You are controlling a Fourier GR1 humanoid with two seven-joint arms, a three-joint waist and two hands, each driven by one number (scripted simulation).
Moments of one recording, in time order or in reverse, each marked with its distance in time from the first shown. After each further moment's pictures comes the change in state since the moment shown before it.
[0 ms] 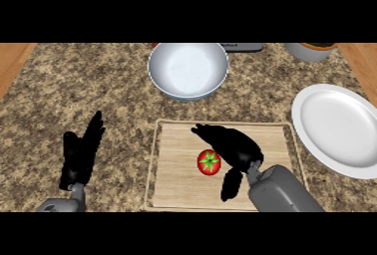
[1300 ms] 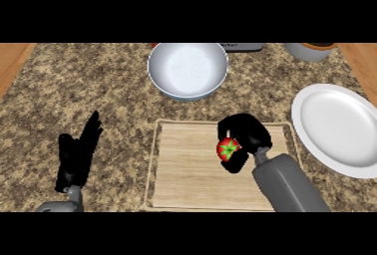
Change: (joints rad) left arm 0.021 -0.033 0.048 -0.042 -0.048 -0.049 0.014; right arm -0.028 0.059 -0.207 0.218 0.267 -0.189 -0.150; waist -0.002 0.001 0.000
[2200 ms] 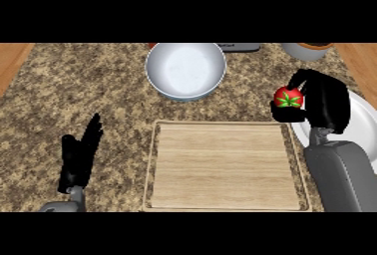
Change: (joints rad) left arm 0.000 -0.014 0.010 0.033 -0.008 0.007 -0.017; right arm -0.017 -0.120 -0.285 -0.263 0.161 -0.386 0.298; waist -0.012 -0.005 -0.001
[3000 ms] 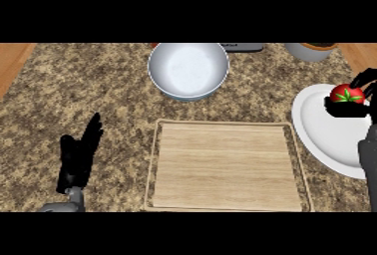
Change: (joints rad) left arm 0.007 -0.006 0.004 -0.031 -0.011 -0.023 0.015; right arm 0.012 -0.146 -0.259 0.114 -0.092 -0.026 -0.030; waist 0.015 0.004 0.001
